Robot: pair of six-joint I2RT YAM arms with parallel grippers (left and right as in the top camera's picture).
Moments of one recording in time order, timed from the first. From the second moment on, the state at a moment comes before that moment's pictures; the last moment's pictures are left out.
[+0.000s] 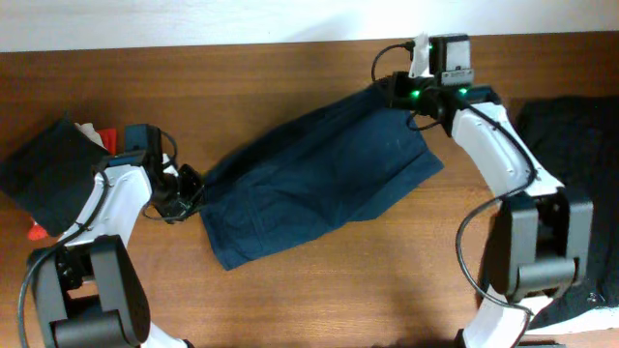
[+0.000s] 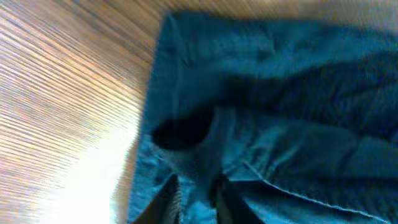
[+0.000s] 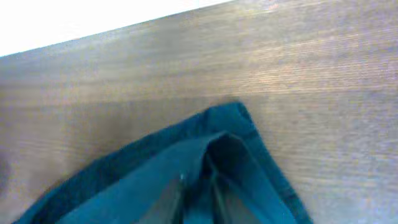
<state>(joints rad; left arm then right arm) 0.14 1.76 1.12 -0.80 0.32 -0.61 0.09 1.95 1.54 -0.38 -0.29 0.27</state>
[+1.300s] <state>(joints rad) 0.05 1.76 0.95 -0.61 0.46 -0.14 0.06 1.99 1.62 -1.28 0.04 0.34</state>
